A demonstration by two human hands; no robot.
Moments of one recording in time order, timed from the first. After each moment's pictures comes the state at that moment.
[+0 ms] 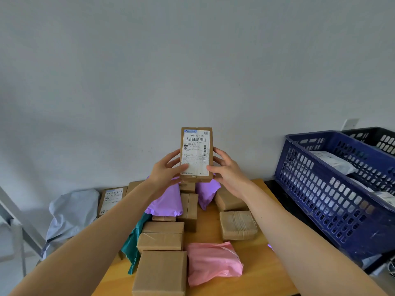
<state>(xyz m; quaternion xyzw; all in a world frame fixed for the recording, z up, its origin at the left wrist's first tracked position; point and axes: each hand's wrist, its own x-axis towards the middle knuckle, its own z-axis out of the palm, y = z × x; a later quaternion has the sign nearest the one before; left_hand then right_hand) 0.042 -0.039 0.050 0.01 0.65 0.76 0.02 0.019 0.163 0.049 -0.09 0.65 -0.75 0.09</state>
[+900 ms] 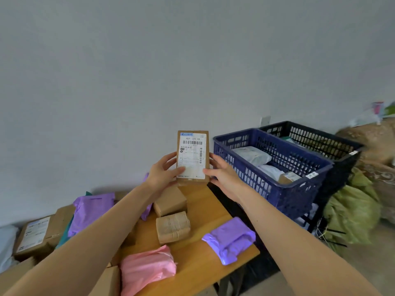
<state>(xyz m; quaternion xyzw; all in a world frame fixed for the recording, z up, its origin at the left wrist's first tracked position) 0.069 0.175 0.087 0.10 0.69 0.72 0.05 0.089 0.370 0.076 -0.02 0.66 -0.75 -0.01</state>
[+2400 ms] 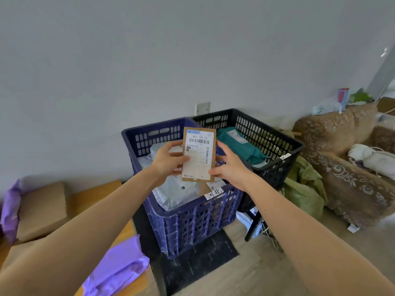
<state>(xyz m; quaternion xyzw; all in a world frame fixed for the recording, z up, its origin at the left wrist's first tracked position) -0.033 0.623 0.075 0.06 0.73 0.67 0.13 0.017 0.818 0.064 0.05 0.76 -0.64 0.00</state>
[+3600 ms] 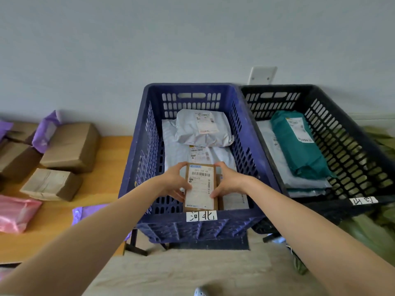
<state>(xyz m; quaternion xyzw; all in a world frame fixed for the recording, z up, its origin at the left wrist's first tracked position) -0.098 0.671 -0.057 -0.20 0.75 0.55 0.30 -0.146 0.864 -0.057 -0.06 0.83 -0.37 0.41</state>
